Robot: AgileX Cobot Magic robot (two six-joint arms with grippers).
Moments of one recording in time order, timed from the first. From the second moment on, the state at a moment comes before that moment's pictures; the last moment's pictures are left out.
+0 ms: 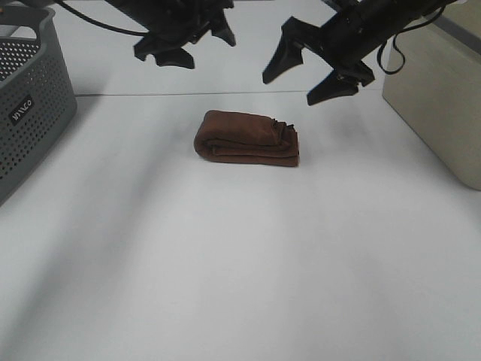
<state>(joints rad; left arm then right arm) -0.33 2.40 -2.22 -0.44 0.73 -0.24 0.19 2.15 -1.76 0.74 0.93 -0.35</state>
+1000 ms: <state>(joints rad) -0.20 2.39 -2.22 -0.33 0.81 -0.24 0.19 2.38 -1.76 0.98 0.86 -0.42</state>
